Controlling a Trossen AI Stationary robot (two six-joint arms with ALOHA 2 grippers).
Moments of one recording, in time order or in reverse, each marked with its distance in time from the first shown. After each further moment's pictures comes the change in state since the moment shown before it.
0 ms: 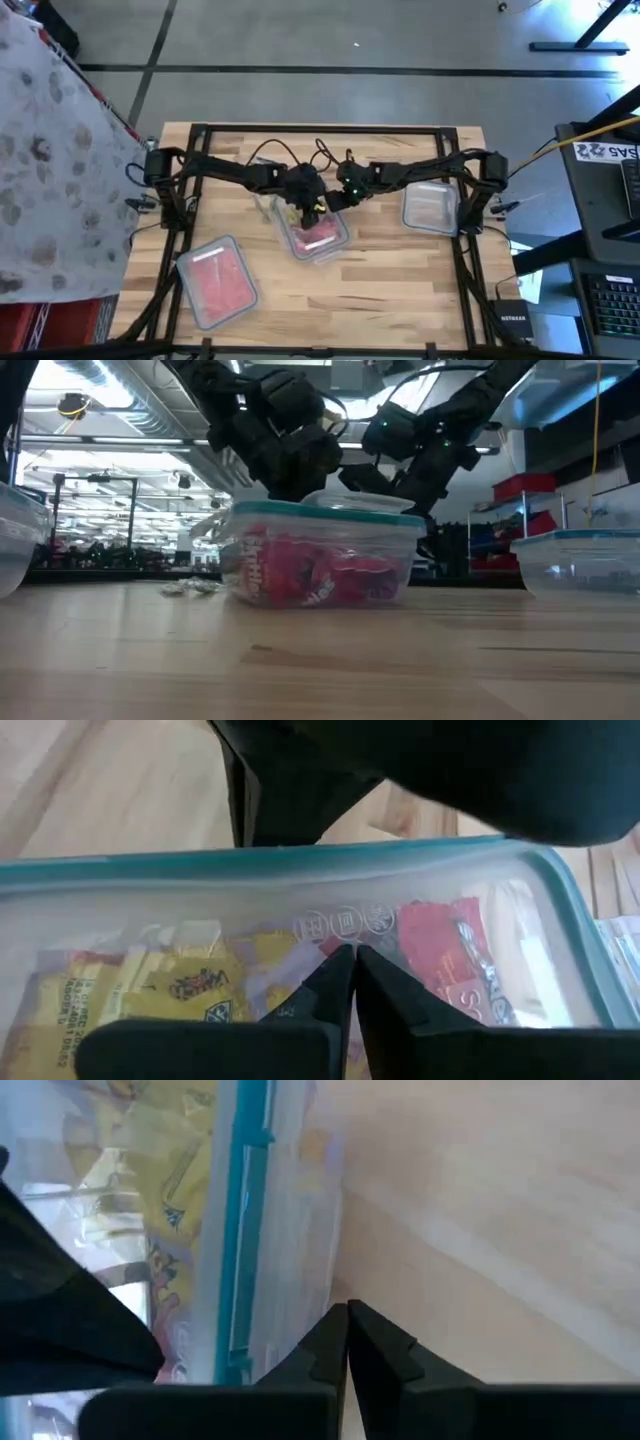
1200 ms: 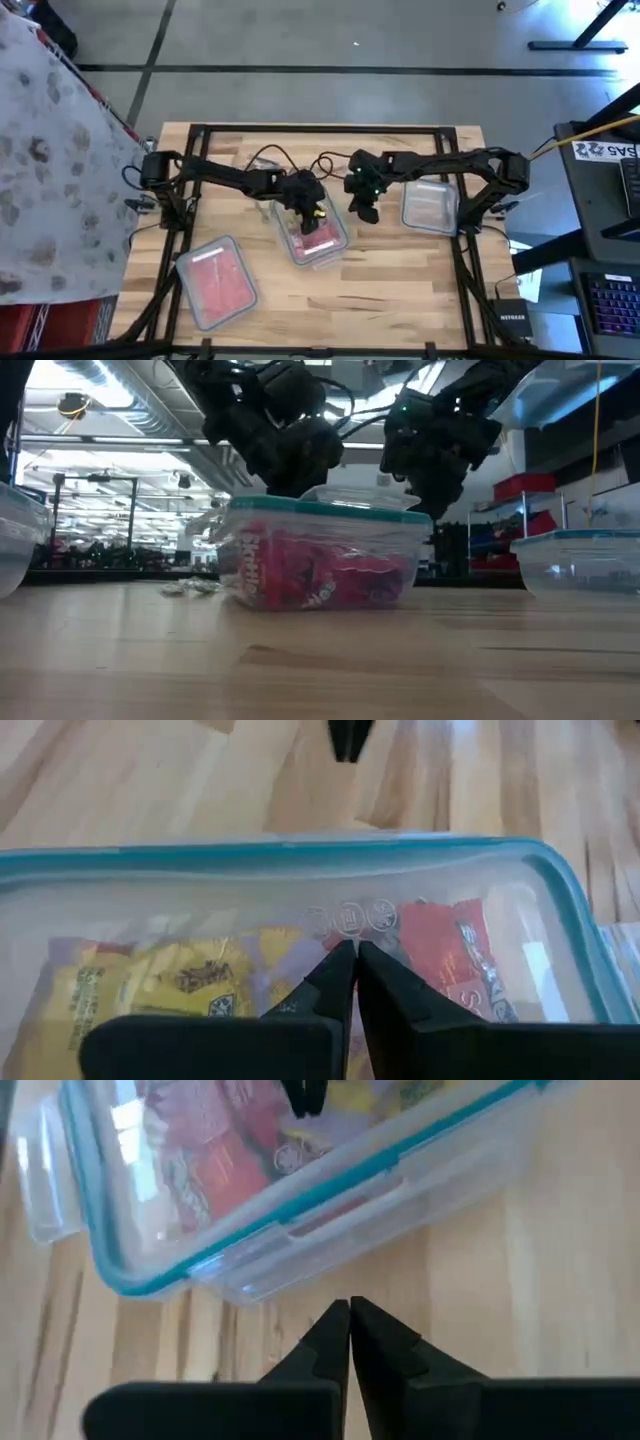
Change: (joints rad) left arm -0.049 -0.103 -0.007 0.003 -0.063 -0.080; right arm -0.088 -0.174 -0.007 -0.318 -0.194 -1.053
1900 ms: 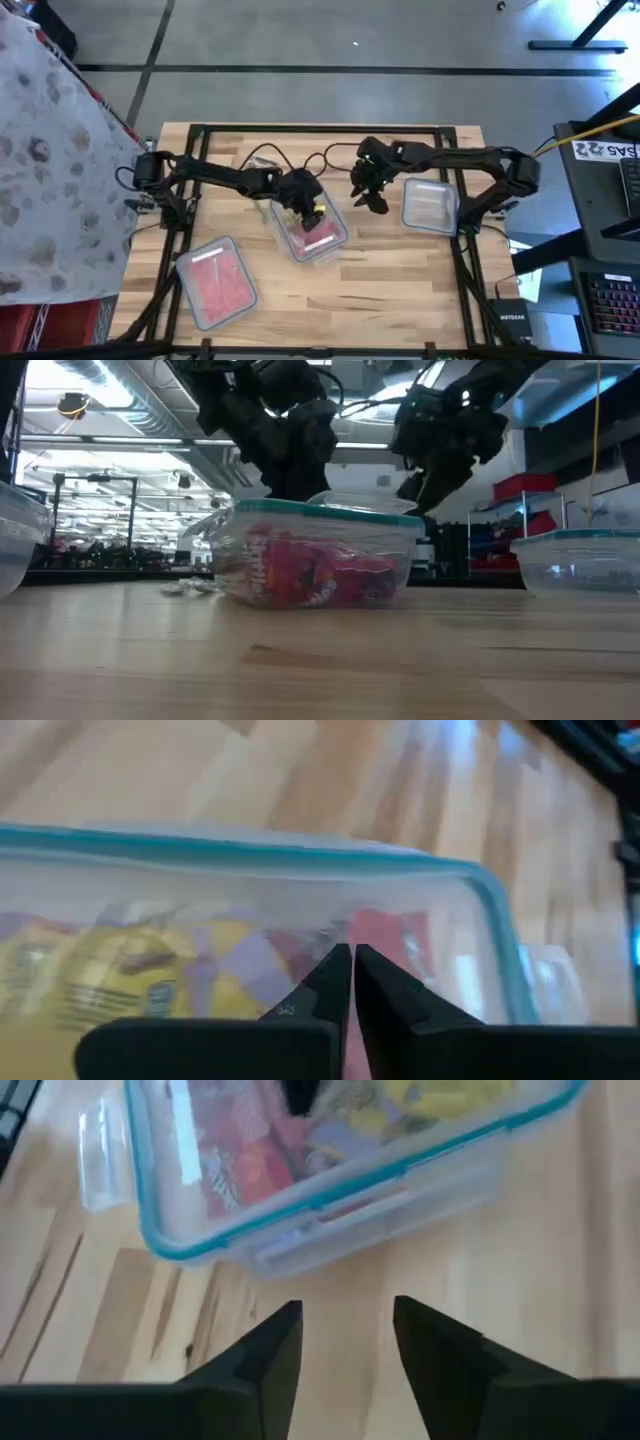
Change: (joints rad) left arm -0.009 -0.062 -0.001 0.013 0.029 -0.150; right arm -0.095 -0.095 0.000 -0.045 -0.081 -0.220
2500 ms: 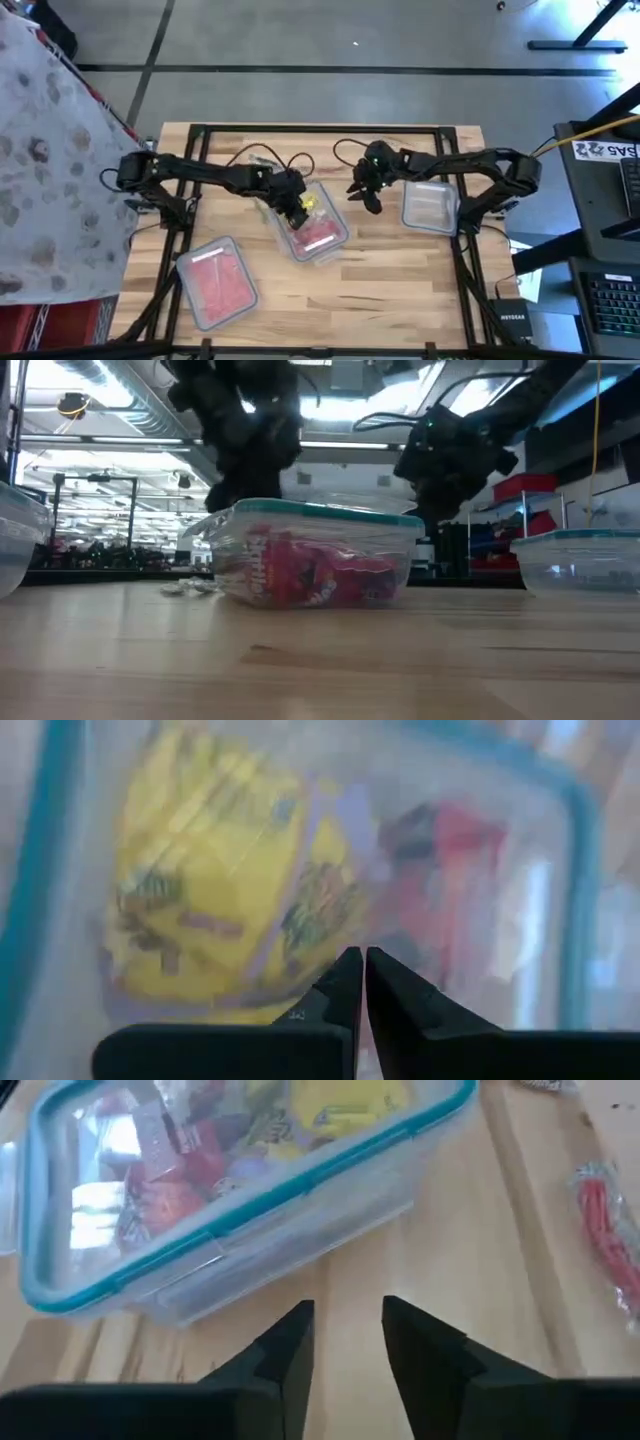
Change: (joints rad) left arm -0.008 -0.110 -0.038 -0.305 -0.067 -0.188; right arm -0.015 0.049 -0.233 0.492 0.023 0.146
